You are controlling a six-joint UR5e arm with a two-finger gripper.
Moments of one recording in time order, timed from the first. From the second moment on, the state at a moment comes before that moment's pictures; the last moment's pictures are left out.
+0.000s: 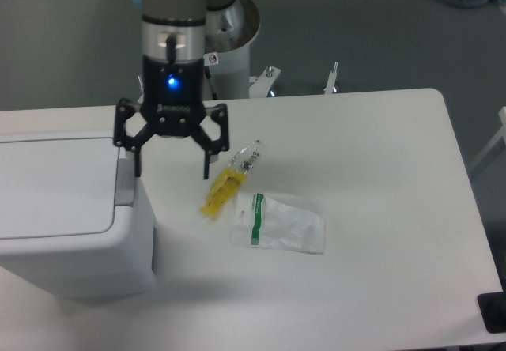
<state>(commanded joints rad) 2.23 -1.66 -1.66 -0.82 1.34 0.16</state>
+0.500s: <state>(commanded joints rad) 2.23 -1.68 -1.64 -0.80 1.34 0.17</state>
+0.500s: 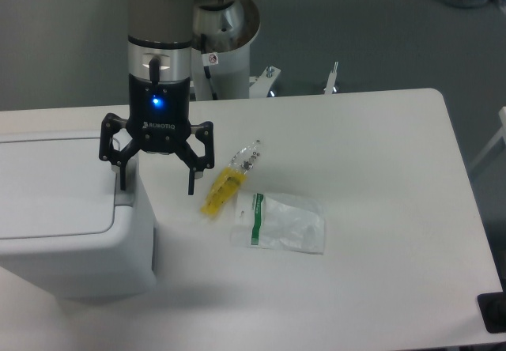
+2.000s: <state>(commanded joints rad) 2.23 -1.68 -1.68 -0.80 1.34 0.17</state>
